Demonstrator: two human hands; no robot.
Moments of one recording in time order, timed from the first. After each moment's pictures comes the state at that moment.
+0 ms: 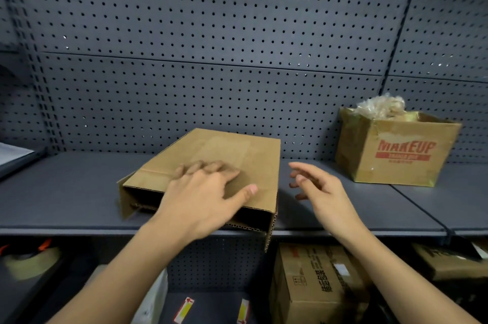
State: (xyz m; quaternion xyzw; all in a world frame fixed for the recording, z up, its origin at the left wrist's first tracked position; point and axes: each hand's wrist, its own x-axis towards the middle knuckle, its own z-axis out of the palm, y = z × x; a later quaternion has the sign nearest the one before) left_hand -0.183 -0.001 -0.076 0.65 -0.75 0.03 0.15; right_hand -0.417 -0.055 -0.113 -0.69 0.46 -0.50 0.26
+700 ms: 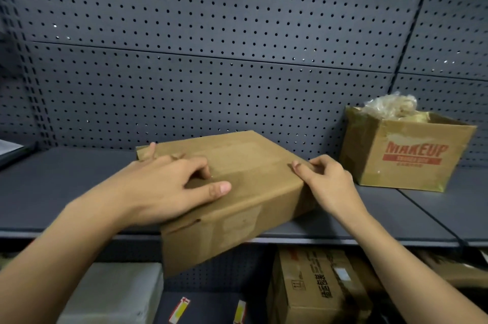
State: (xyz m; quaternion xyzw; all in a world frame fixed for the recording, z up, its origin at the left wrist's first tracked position) left_hand -0.147 0.009 -0.030 0.66 -0.74 -0.05 0.05; right_hand -0.423 -0.094 -0.095 -0.64 0.62 -0.41 0.19
